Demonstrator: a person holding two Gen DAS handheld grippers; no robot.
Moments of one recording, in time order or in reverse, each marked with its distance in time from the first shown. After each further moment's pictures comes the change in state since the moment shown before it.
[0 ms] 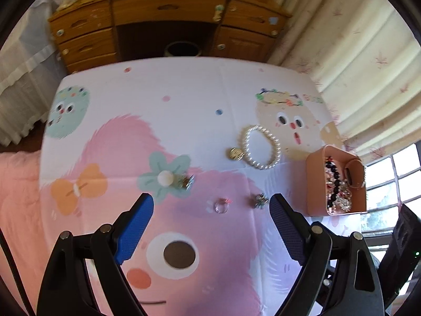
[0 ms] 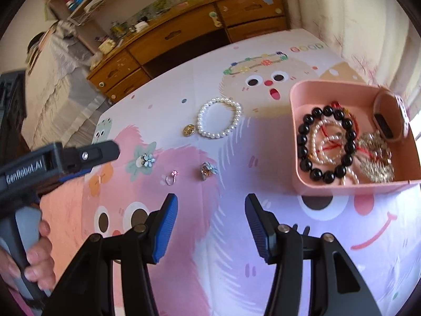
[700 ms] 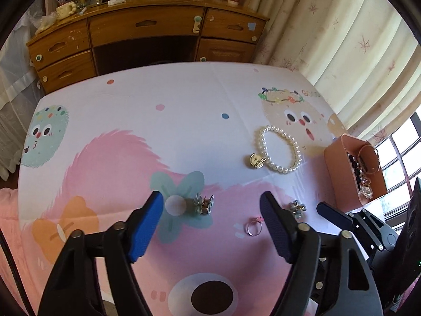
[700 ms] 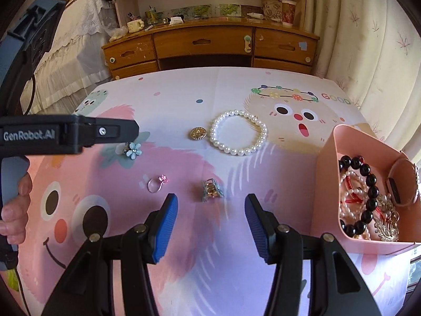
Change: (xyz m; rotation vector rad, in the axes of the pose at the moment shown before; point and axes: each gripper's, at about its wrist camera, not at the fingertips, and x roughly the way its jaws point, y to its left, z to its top) left arm 0.056 0.029 -0.009 0.135 -0.095 -0.031; right arm 0.058 0.031 -0.015 -0.323 -0.145 -0.166
